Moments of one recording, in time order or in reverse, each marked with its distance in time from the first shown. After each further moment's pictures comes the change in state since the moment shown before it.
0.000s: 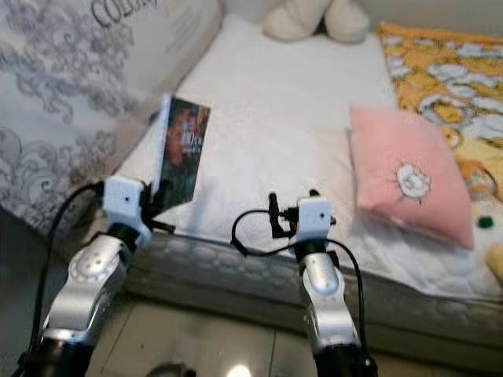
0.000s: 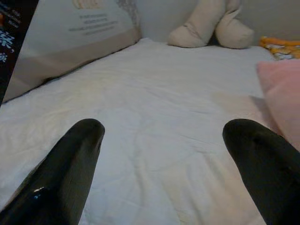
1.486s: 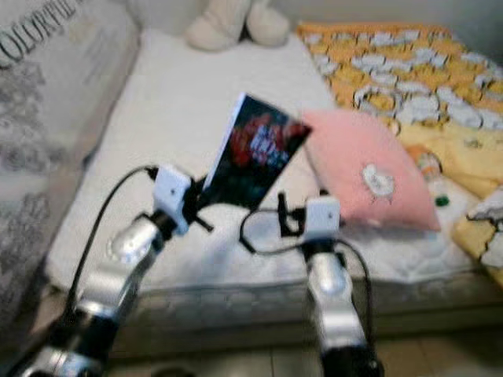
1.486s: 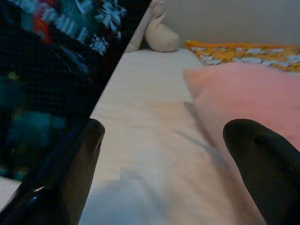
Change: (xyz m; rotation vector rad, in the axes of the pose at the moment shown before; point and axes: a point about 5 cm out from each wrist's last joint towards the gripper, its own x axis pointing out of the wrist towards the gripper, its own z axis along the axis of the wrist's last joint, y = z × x) left arm 0.027 -0.037 0.009 0.034 -0.048 -0.326; right arm -0.002 0.004 0.000 -0.005 0.002 -0.011
